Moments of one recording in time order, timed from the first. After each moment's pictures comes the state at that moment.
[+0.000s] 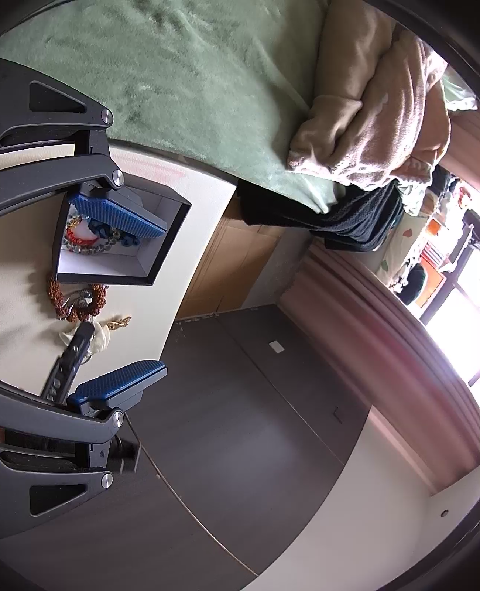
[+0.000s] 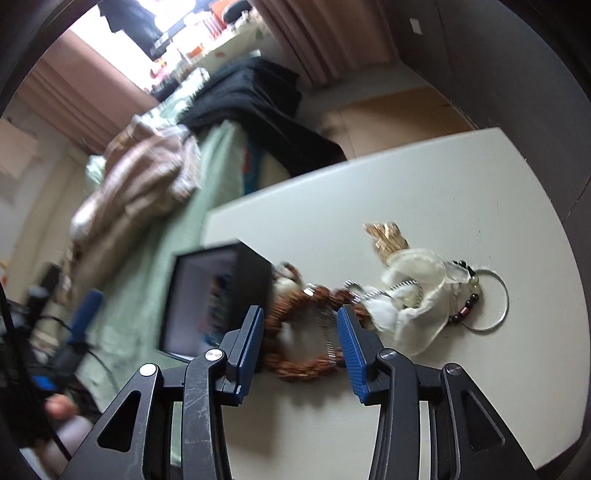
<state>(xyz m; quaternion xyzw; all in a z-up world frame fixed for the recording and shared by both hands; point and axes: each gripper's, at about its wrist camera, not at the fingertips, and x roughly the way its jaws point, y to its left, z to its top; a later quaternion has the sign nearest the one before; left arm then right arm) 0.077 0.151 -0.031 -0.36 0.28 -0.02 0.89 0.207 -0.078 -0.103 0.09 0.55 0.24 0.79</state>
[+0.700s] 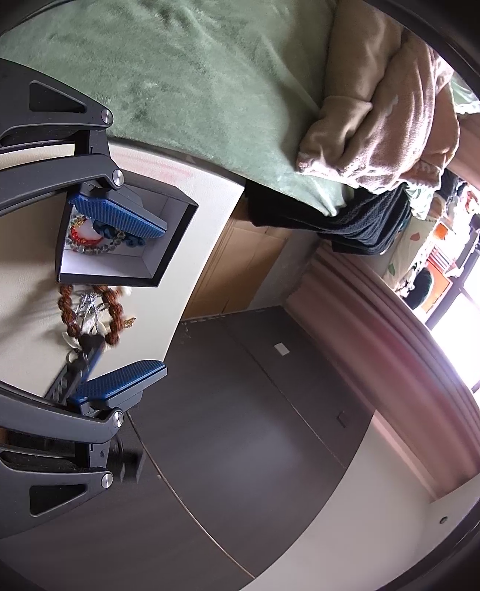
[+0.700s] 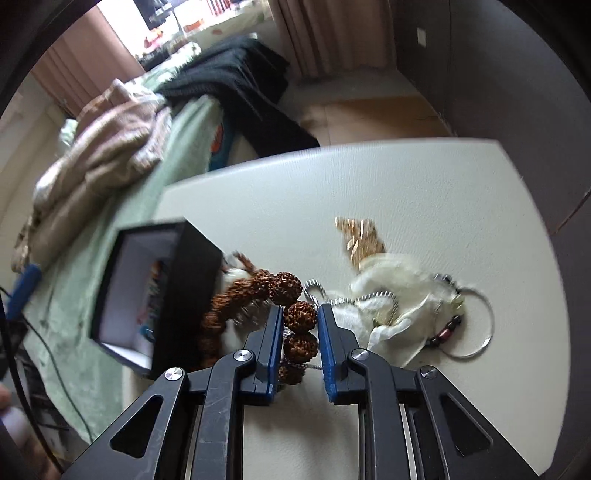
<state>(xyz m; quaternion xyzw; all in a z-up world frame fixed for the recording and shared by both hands) 0.080 0.153 -0.035 -0.37 0.30 -0.02 0.88 0.203 -0.082 -0.103 0.02 0.53 0.21 0.82</state>
